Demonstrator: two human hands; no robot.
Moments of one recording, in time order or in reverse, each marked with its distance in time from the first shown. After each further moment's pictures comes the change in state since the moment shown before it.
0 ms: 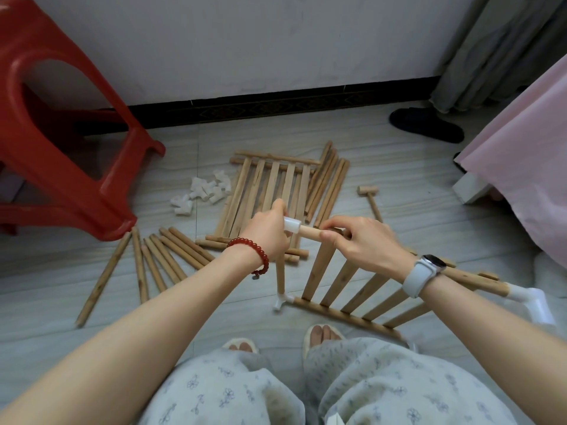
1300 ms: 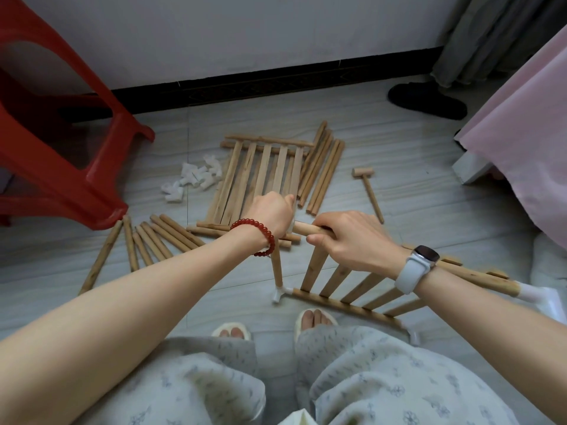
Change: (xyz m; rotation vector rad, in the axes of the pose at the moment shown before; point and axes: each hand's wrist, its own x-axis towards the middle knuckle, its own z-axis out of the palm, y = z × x) left_hand 0.009 0.042 0.010 -0.048 -0.024 -0.216; right_hand -0.010 0.007 0.001 -0.095 -0.058 -0.094
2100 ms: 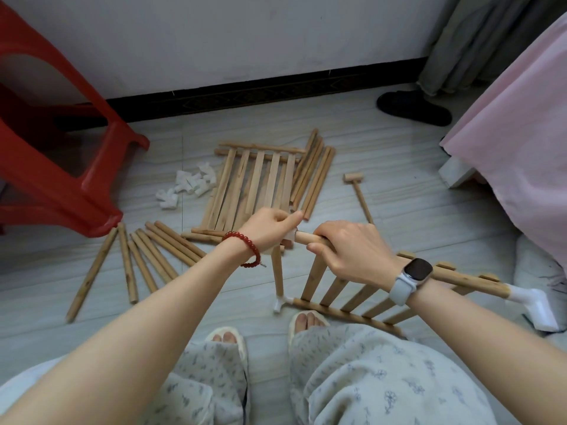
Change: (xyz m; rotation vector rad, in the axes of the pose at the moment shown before) left_hand -0.017 -0.003 -0.002 -0.326 -0.199 0.181; right_hand -0.020 0.009 0.001 -0.114 0.058 -0.031
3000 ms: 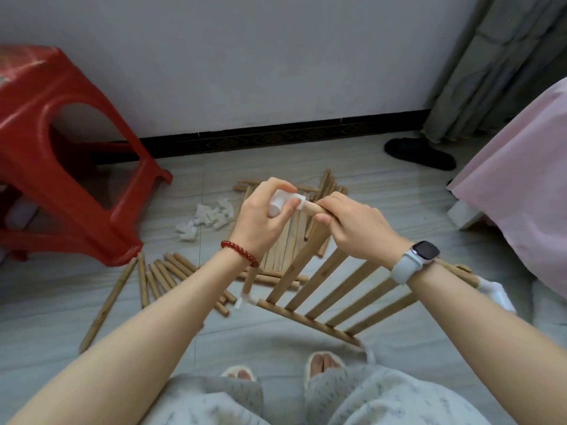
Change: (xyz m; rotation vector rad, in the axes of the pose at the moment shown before) left_hand 0.005 -0.005 -0.064 0.014 0.593 0.676; right_hand 0.061 -0.027 -0.059 0.029 0.130 0.007
